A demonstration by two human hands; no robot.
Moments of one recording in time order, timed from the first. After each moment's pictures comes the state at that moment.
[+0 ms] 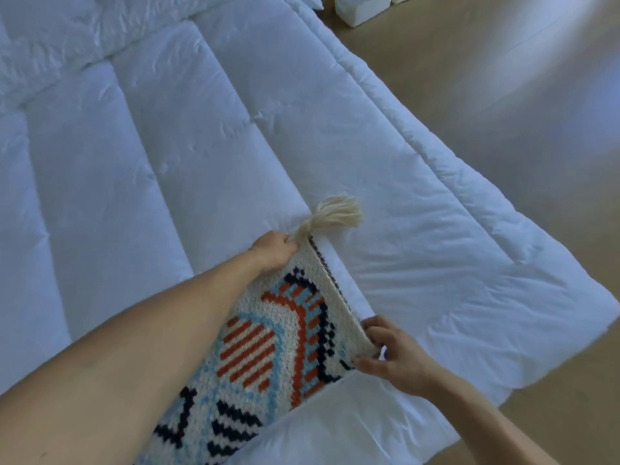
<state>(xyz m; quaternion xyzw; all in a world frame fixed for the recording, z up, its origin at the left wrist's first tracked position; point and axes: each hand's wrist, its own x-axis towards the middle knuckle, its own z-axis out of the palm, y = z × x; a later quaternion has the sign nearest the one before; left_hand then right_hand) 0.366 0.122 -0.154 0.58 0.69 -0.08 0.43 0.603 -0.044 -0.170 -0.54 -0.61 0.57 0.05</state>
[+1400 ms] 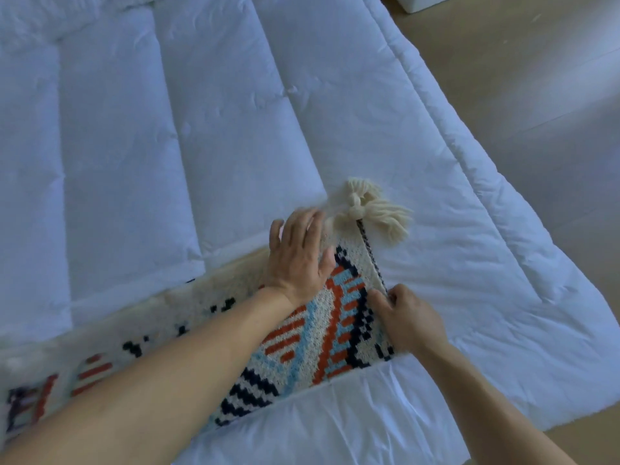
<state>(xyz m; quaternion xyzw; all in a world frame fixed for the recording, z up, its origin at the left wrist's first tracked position) 0.397 0.061 -0.188 0.75 0.65 0.13 0.07 0.605 0.023 -0.187 -0.71 -0.59 0.38 -0.05</state>
